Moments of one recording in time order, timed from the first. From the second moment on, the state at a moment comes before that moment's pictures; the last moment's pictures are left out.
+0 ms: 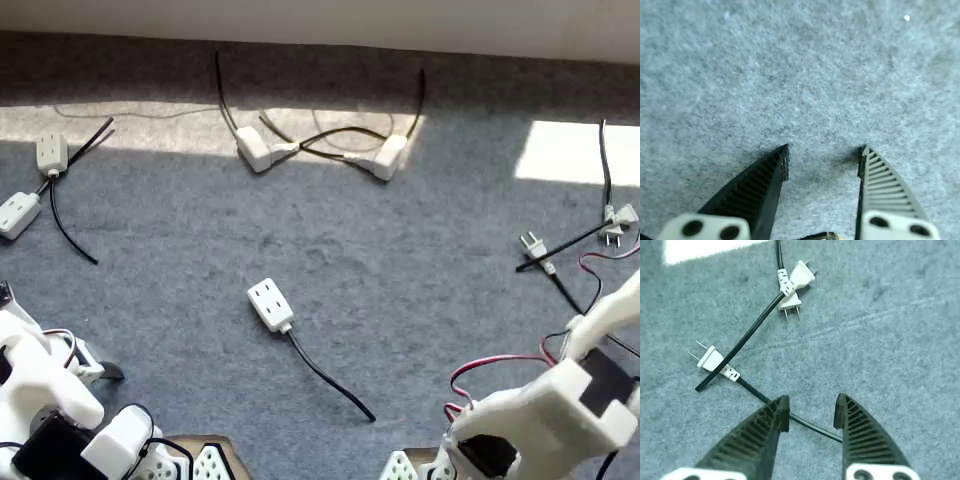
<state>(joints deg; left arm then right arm) -60.1 -16.4 57.8 62.6 -8.8 40.8 13.6 -26.9 81.7 28.2</state>
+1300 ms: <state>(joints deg) -60.1 -16.4 57.8 62.5 -8.8 35.3 74.7 -81.9 66.2 22.2</state>
